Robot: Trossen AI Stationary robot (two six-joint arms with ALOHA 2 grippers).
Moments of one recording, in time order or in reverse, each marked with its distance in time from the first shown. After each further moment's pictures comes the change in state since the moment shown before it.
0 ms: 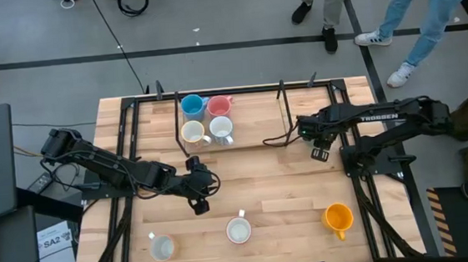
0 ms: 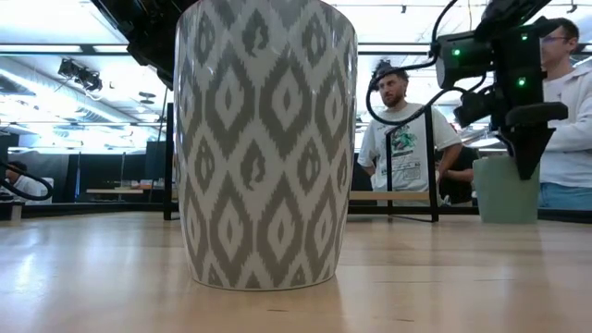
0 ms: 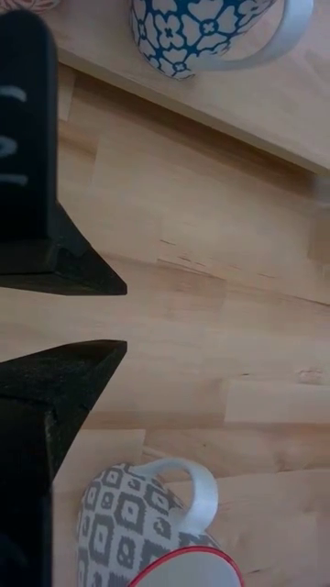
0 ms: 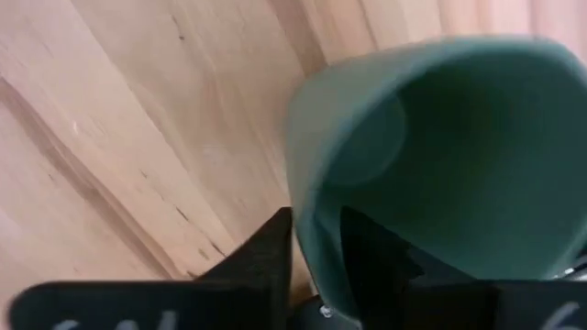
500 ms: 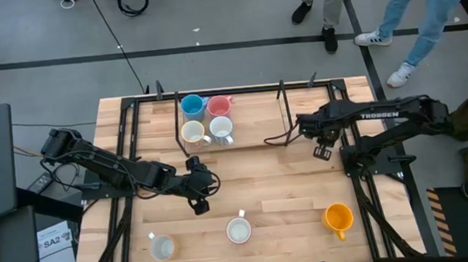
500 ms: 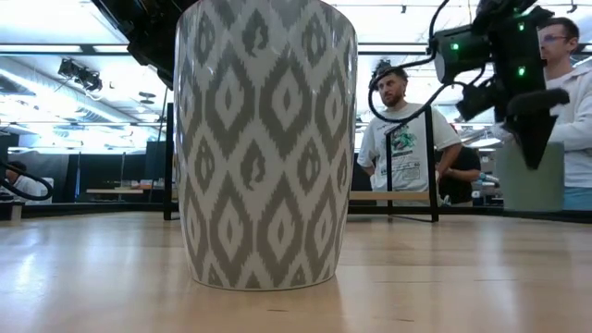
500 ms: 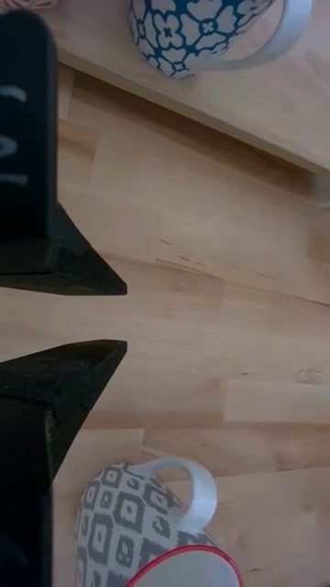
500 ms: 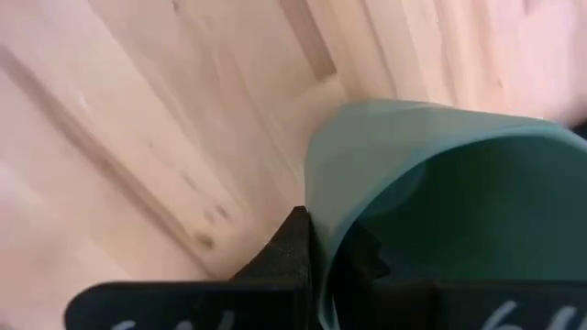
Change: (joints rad) left arm 0.000 0.000 0.000 0.002 0.000 0.000; right arm 0.000 0.009 0.084 -0.148 -0.018 0.049
